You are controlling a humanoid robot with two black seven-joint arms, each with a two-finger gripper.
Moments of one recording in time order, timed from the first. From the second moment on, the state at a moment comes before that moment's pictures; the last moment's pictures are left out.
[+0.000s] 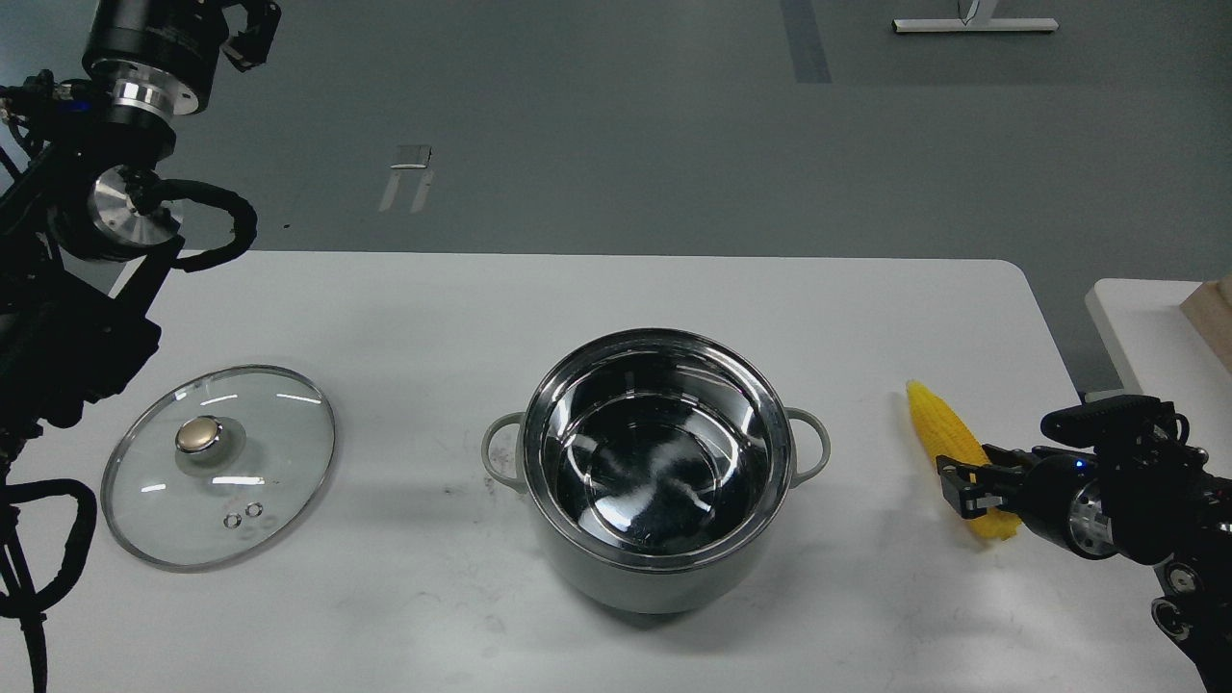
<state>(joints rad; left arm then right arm) -0.83 0.47 -1.08 -0.84 0.13 -0.20 -0.37 0.18 -0.64 0.97 1.45 -2.18 0.49 -0.04</state>
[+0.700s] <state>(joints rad) -0.83 0.48 -1.07 -0.85 0.13 -0.20 -0.37 0.24 -0.70 1.24 1.67 -1.99 0.49 -0.01</state>
